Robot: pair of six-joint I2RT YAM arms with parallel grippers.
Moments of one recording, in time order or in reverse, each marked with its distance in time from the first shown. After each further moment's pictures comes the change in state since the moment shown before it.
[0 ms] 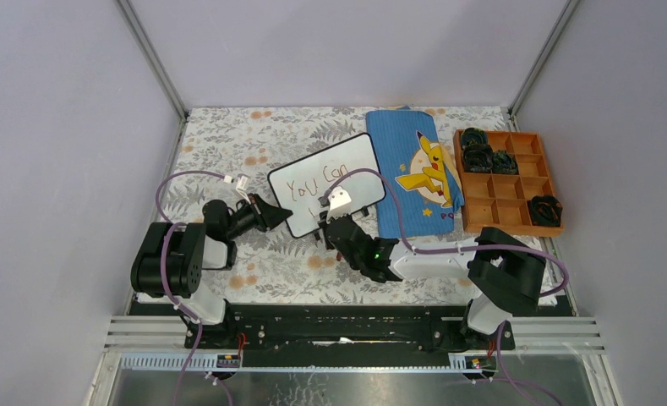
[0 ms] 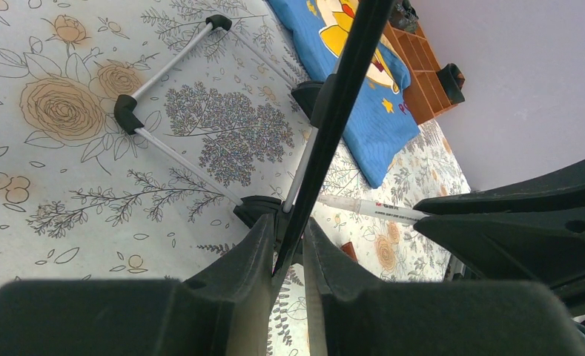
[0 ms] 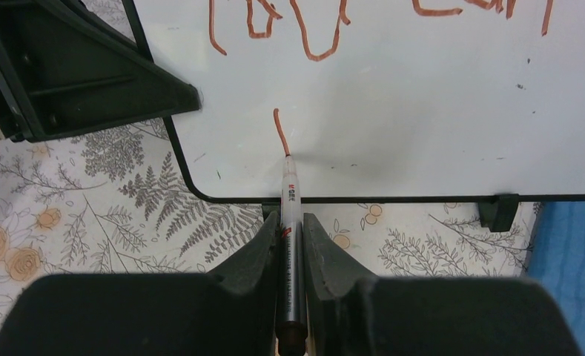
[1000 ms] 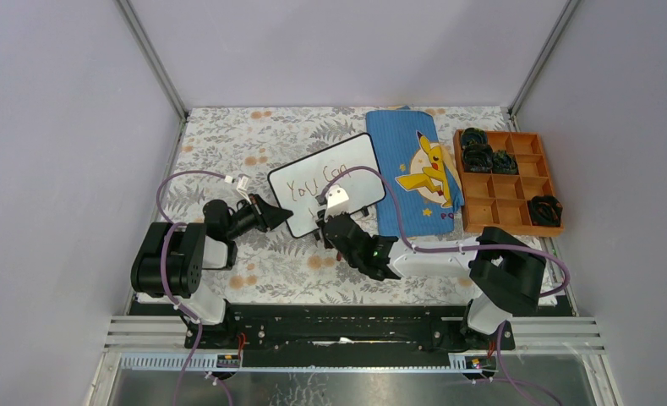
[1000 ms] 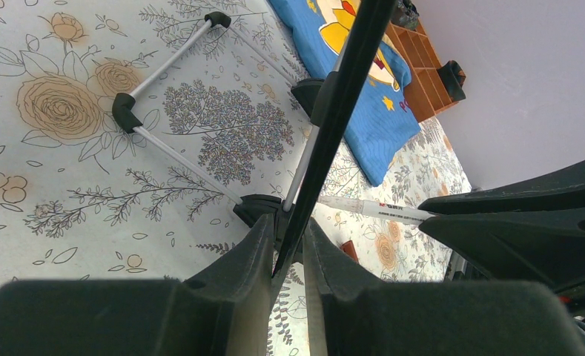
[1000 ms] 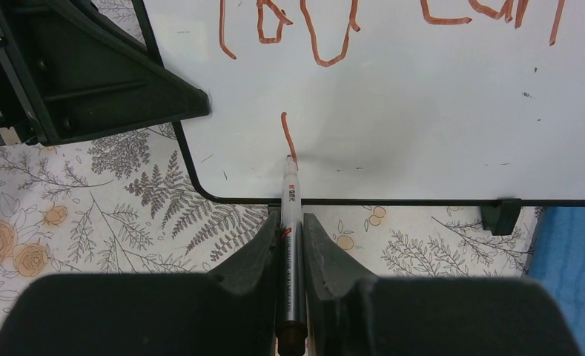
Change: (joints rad) left arm -0.002 0.000 0.001 -0.007 0.000 0.007; right arm 0.000 -0.002 0.029 -0.054 -0.018 0.002
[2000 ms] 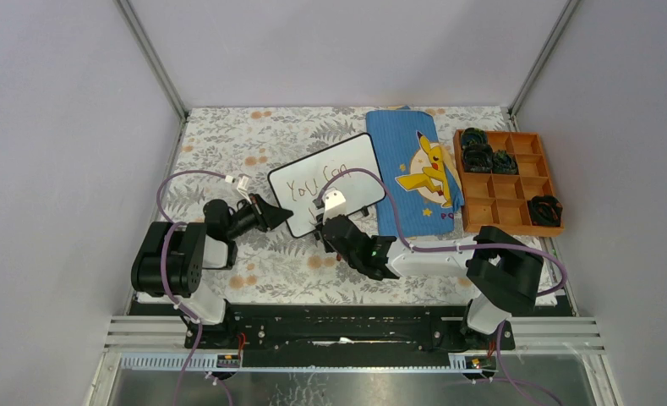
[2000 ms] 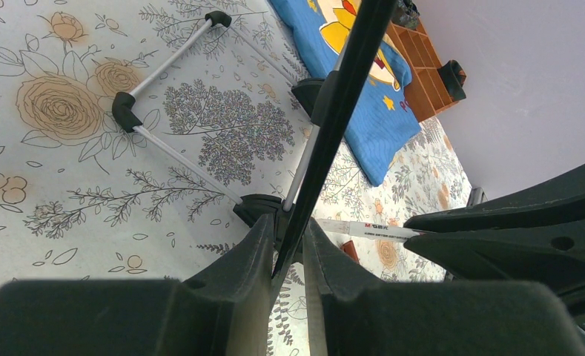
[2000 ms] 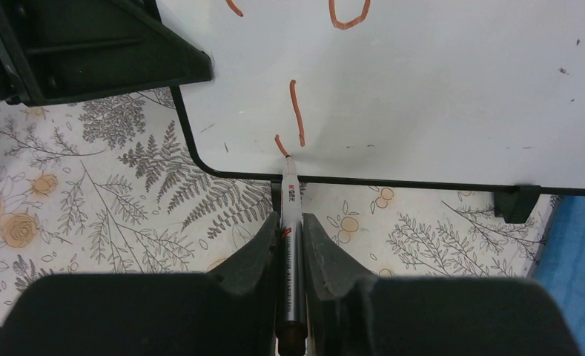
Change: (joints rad) left arm -0.002 0.003 0.003 -0.003 0.000 0.001; right arm -0.001 0.016 0.008 -0.044 -0.051 0.001
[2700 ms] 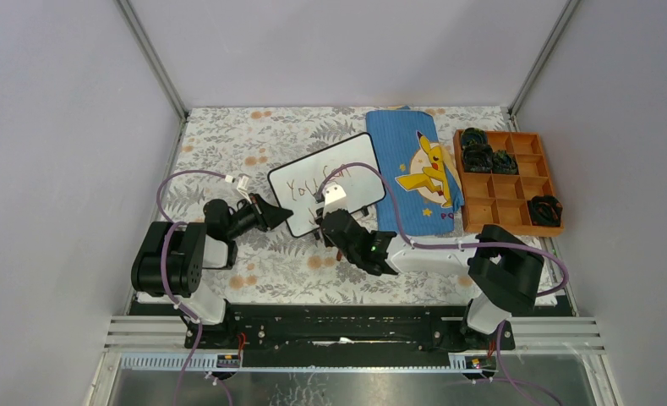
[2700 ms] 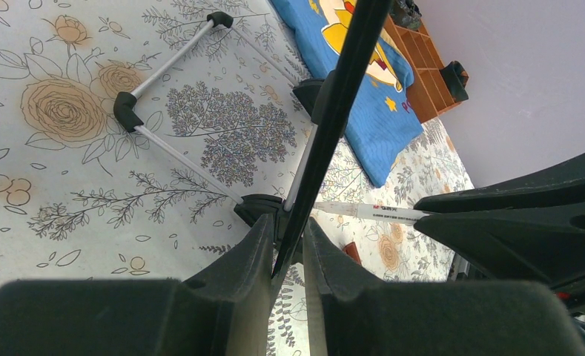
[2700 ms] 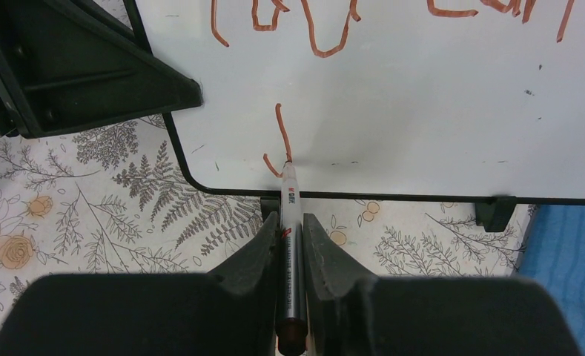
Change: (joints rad) left arm -0.004 0.002 0.002 0.000 -0.004 0.005; right arm -0.019 0.000 0.039 -0.042 0.018 -0.007
